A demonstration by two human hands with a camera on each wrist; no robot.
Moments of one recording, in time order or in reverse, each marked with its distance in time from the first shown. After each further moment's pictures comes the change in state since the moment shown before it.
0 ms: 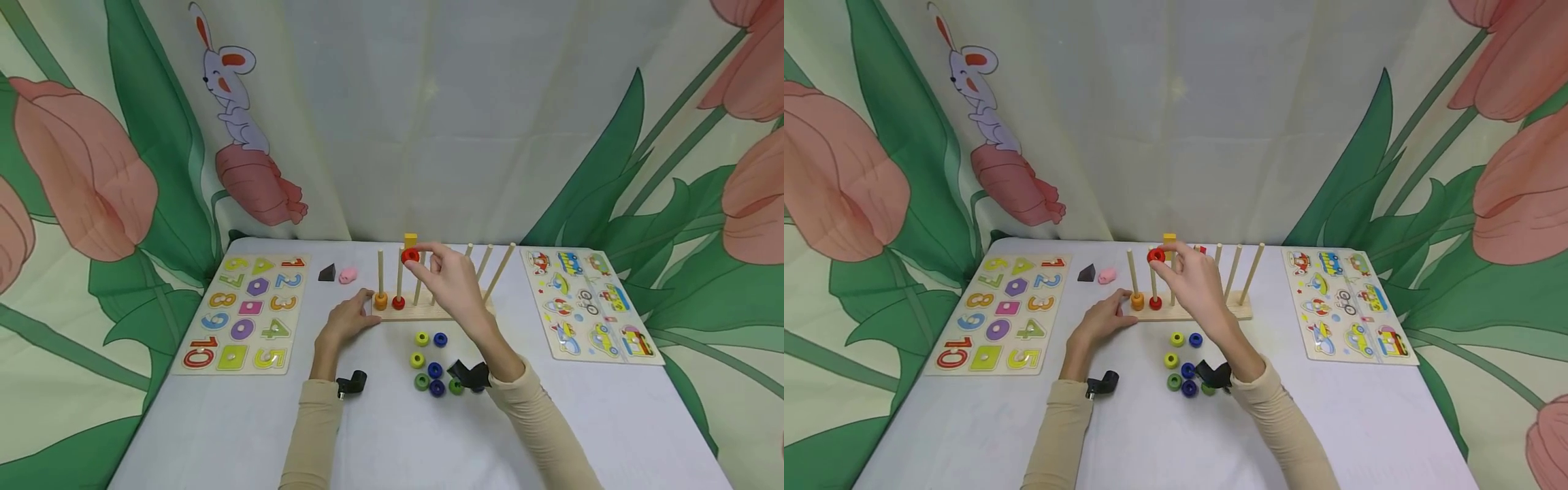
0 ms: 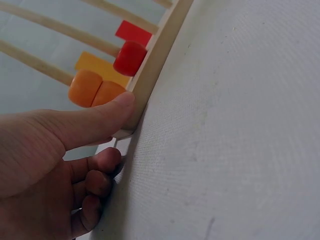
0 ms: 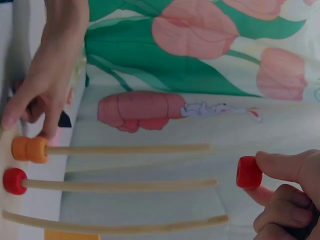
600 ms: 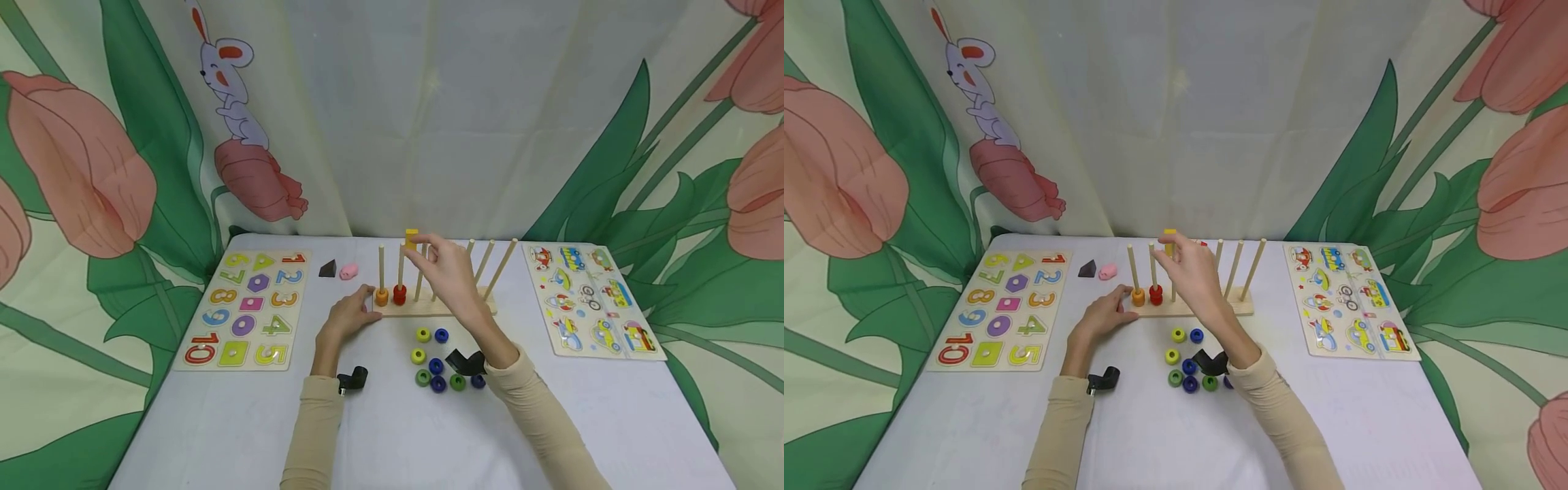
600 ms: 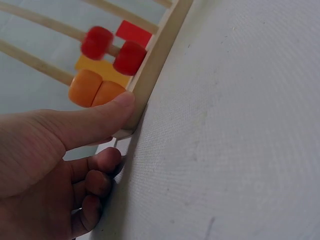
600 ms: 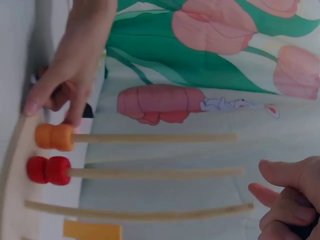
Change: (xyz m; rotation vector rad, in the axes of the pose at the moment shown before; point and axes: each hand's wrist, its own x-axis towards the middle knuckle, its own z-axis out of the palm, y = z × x) left_hand 0.002 -0.001 0.000 0.018 -0.002 -0.005; right_hand 0.012 0.010 0.012 -0.023 -0.001 0.030
